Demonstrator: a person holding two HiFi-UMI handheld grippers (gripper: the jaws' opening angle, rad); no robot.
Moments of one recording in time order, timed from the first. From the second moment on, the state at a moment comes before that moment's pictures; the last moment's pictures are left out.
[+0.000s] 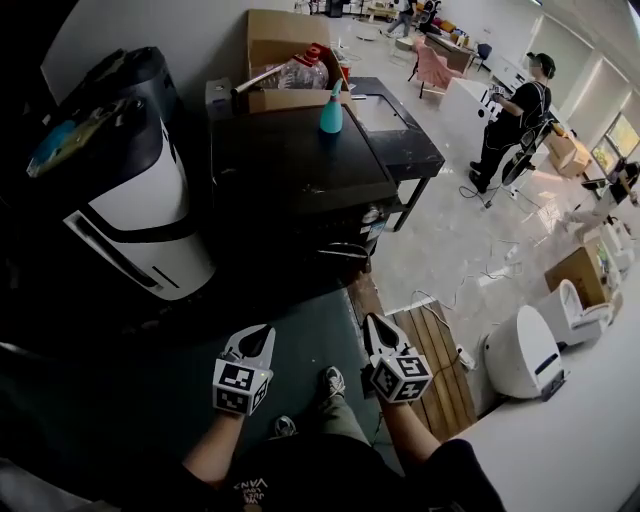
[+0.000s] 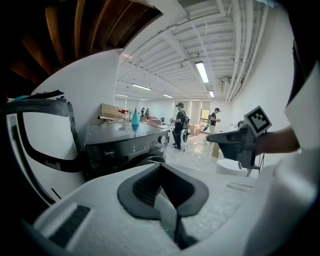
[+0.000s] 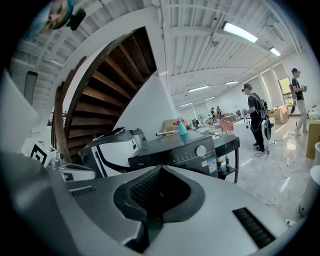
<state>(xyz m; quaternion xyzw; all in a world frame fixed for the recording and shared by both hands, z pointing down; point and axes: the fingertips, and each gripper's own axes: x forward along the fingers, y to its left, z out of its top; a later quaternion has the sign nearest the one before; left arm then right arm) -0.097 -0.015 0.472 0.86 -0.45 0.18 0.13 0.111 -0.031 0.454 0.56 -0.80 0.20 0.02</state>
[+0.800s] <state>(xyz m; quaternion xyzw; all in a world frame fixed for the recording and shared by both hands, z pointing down) -0.124 0.084 0.425 0.90 -0.41 0.13 0.08 0.068 0.094 0.391 0.56 -0.82 0.12 0.01</state>
